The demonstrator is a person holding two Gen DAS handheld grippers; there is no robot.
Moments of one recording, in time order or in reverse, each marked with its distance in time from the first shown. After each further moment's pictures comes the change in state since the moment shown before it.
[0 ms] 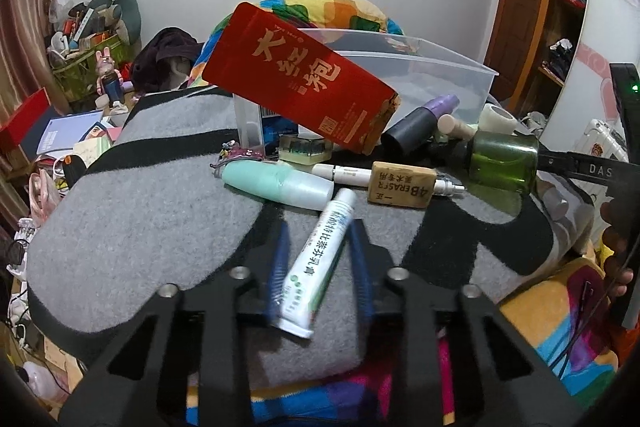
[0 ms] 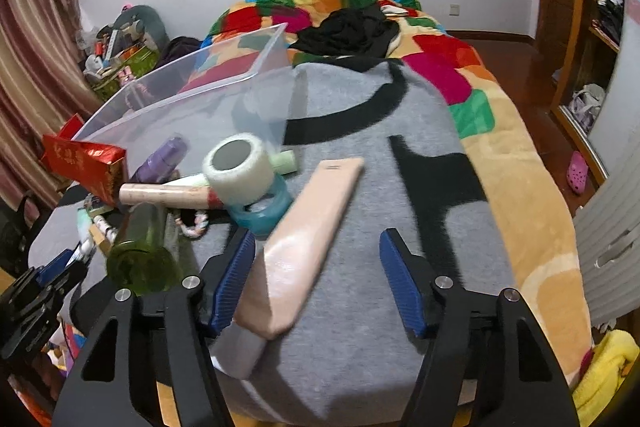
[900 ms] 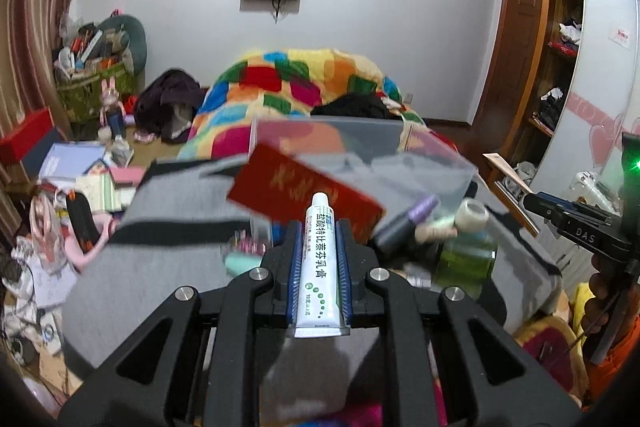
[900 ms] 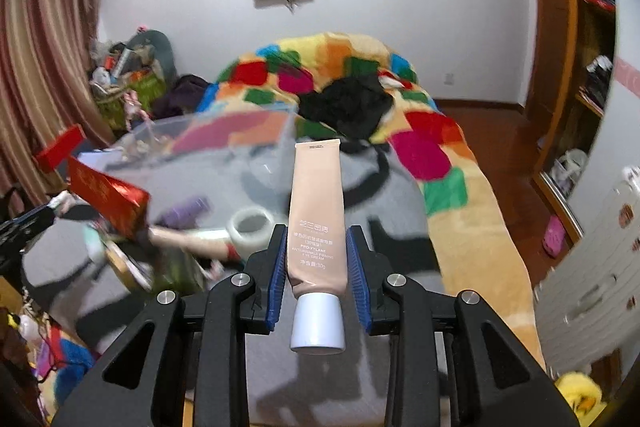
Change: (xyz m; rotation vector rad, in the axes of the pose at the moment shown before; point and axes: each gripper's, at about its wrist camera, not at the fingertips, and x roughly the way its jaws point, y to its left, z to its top) left arm -0.044 0.011 0.057 -0.044 -0.177 -0.032; right arm -0.056 0.014 0.022 -0.112 -0.221 -0.055
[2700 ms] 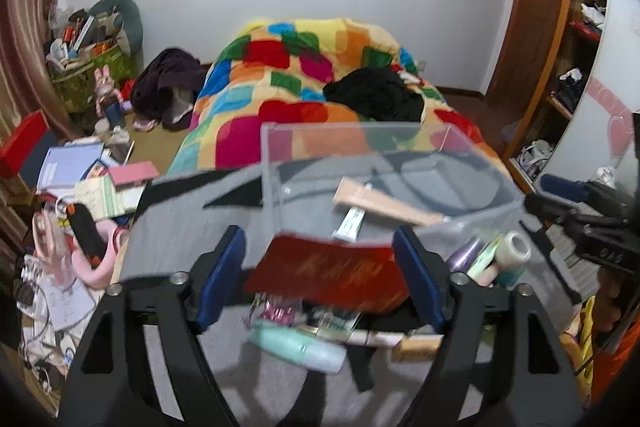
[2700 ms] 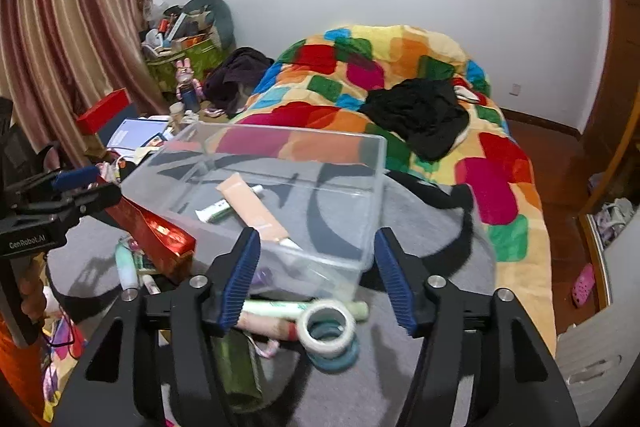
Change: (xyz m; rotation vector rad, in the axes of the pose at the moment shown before) left arm 0.067 0.022 0.056 0.003 0.172 0.038; right arm 0.054 0.043 0.060 -0.150 0.102 0.160
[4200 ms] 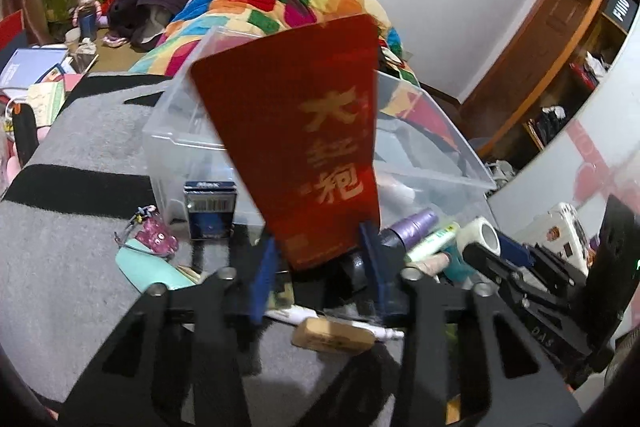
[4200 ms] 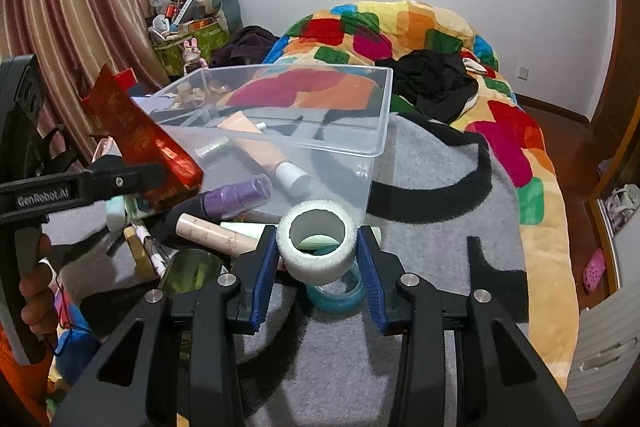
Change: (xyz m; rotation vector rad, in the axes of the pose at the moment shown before) left arm 0.037 -0.031 -0.035 -0.216 0.112 -0.186; right arm 0.015 -0.001 -0.061 -0.005 0.037 0.042
